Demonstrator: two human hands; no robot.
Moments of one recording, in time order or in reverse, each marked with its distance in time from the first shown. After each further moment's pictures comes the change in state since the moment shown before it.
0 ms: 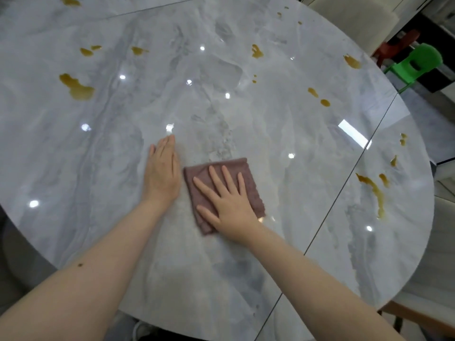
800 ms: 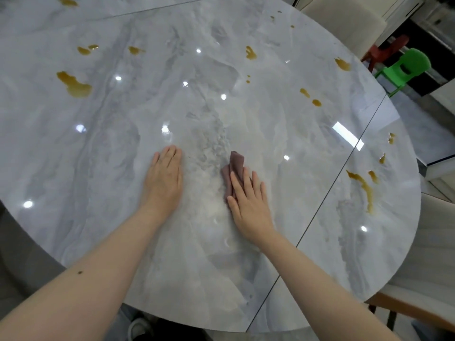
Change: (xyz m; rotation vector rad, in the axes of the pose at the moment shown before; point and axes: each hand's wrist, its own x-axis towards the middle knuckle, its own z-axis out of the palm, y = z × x) left_hand -0.030 0.001 0.004 0.168 -0.120 0.109; right_hand -0.041 0.024 -0.011 0.075 0.026 0.331
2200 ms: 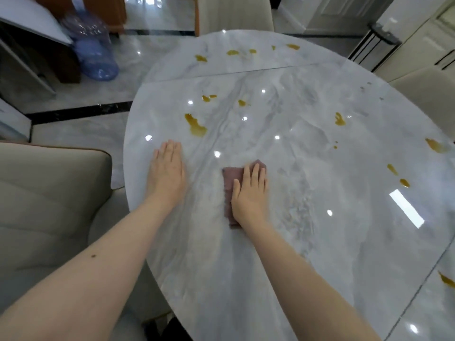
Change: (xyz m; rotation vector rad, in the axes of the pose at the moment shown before) left_hand 0.028 -0.153 -0.121 0.179 0.139 -0.378; right_hand 0.152 -0.189 0.024 0.009 0.150 -0.070
